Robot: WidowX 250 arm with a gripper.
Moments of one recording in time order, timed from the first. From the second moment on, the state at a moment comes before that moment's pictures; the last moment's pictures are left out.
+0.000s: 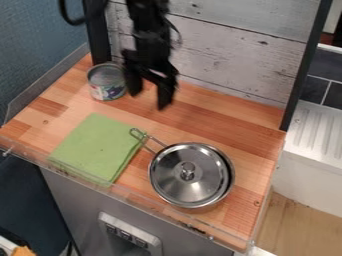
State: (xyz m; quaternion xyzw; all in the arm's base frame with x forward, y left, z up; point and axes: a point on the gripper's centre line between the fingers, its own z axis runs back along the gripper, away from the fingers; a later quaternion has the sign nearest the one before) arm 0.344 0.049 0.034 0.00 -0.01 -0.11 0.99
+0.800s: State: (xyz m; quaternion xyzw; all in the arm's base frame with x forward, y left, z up) arm 0.278 -0.062 0.049 0.00 -0.02 -0.28 0.96
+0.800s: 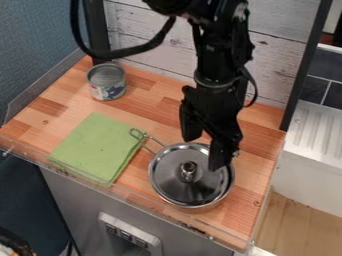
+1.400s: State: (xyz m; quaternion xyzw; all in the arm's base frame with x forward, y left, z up) arm 0.269 -0.058 0.035 0.01 0.01 -0.26 0.97
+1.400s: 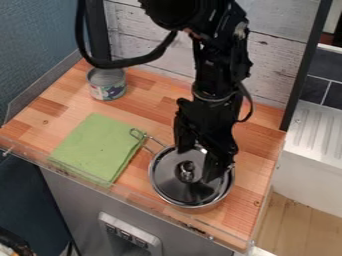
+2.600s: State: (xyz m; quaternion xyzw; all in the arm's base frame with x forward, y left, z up) arm 0.285 -0.063 0.058 0.00 0.00 -0.25 0.97
